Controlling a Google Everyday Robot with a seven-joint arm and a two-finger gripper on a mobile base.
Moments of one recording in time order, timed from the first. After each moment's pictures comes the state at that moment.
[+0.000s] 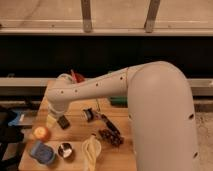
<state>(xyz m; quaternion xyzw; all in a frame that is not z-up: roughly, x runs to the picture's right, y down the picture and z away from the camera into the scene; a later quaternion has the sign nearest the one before) -0.242 0.139 0.757 -0.33 -0.08 0.27 0.90</state>
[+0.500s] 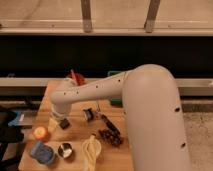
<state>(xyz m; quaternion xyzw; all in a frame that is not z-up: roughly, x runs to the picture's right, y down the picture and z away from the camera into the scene) -0.241 0.175 0.790 -0.38 -0.07 0.29 0.88</state>
